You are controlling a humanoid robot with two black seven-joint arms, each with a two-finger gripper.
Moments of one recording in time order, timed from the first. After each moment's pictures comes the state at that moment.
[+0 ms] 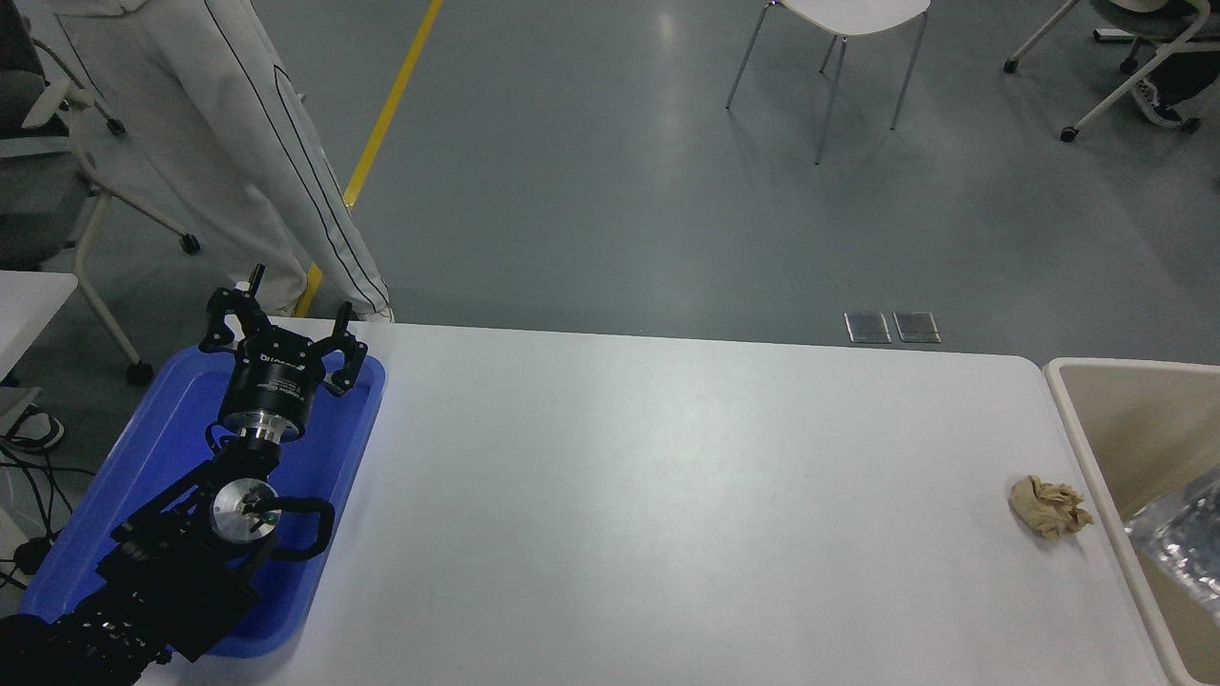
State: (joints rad) left arm -0.62 0.18 -0.87 -0.41 -0.09 -0.57 -0.51; right arm 0.64 -0.66 -0.63 0.17 -0.12 -0.12 -0.06
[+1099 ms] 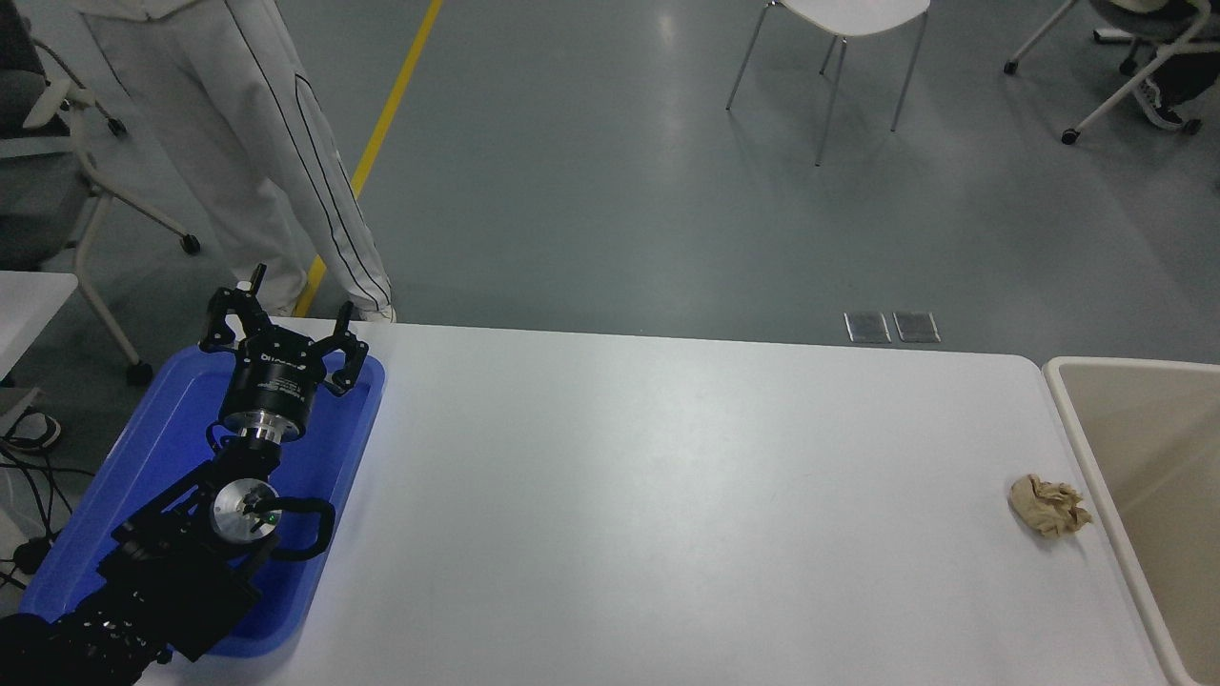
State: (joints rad) left arm -0.62 0.18 -0.87 -0.41 -0.09 -0.57 -0.51; right arm 0.92 -0.89 -0.73 0.74 -0.24 -0.12 -0.05
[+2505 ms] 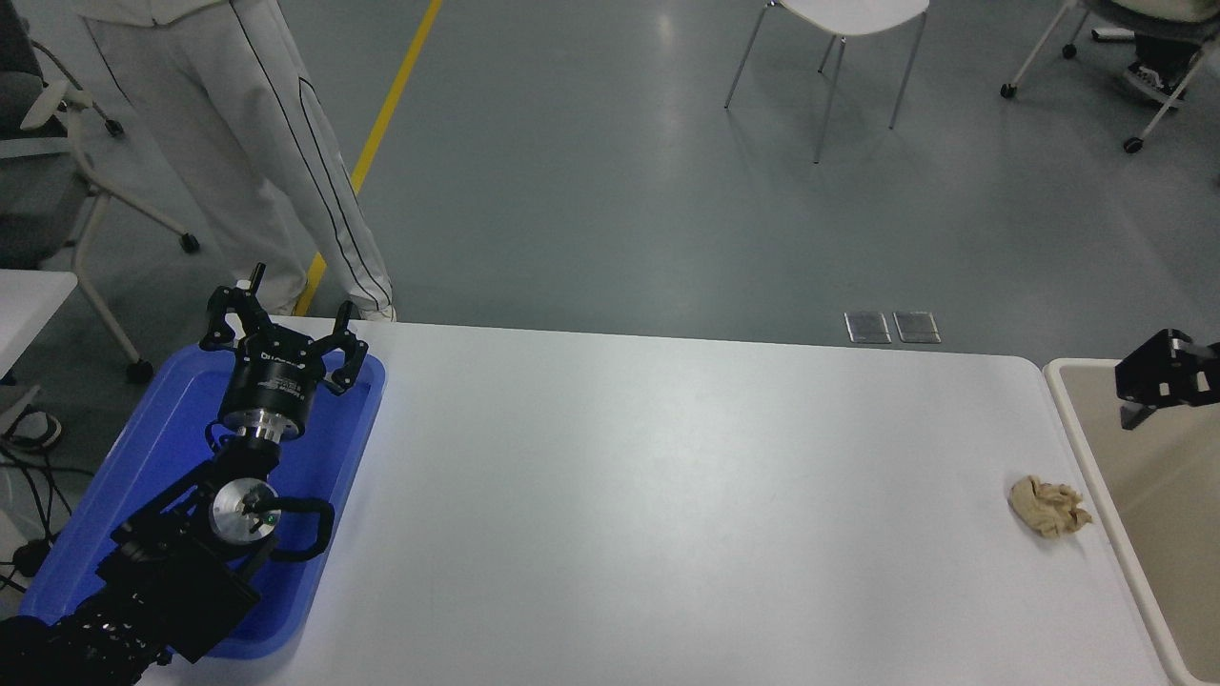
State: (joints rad) left arm -0.62 0.18 -0.87 -0.41 -0.09 -0.57 -0.51; right arm 2.22 -0.51 -1.50 1.33 -0.27 0.77 -0.05
